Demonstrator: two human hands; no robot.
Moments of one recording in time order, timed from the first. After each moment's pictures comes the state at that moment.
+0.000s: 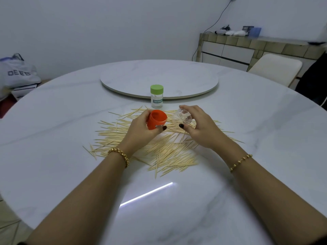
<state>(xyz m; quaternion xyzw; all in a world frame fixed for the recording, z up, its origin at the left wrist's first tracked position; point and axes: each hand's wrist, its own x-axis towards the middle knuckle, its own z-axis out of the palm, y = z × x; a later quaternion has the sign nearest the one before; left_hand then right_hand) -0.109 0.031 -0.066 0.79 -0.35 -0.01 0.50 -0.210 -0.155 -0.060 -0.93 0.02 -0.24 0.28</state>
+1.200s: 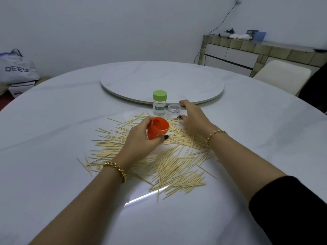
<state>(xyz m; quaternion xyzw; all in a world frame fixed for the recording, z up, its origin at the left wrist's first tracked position) -0.095 0.030 -0.067 0.80 -0.36 0.01 0.49 -0.102 -0.192 -0.058 -0.95 0.12 -0.19 0.22</state>
